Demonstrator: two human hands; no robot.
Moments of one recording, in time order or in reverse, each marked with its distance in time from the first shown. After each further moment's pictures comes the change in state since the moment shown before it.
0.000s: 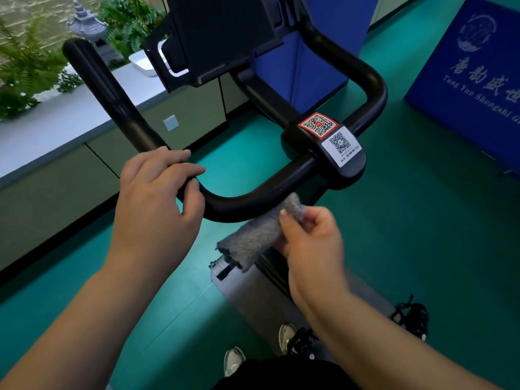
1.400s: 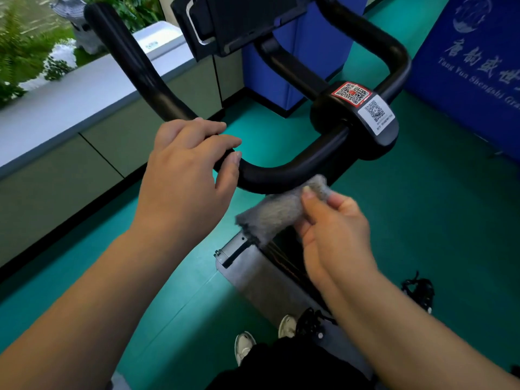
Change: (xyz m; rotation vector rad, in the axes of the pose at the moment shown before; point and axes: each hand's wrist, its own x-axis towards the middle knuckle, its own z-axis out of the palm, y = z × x) left_hand 0.004 -0.022 -0.007 -0.037 -0.043 0.178; right_hand -0.025 0.012 0.031 0.354 0.137 0.079
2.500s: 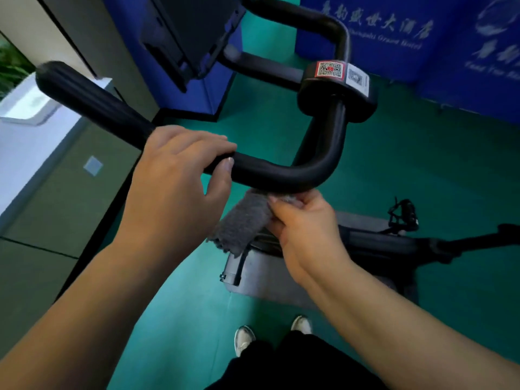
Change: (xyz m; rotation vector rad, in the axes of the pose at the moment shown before) left_hand 0.056 -0.088 -0.015 -0.254 -0.142 0.491; right_hand -0.013 0.092 0.077 0.019 0.133 -0.222
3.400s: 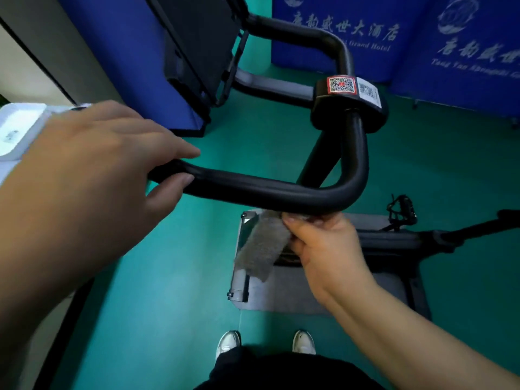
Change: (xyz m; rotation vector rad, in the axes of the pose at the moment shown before) left_hand 0.045 -0.087 -0.061 0.111 -0.174 0.341; right_hand -0.004 0.007 0.026 0.024 0.087 -0.106
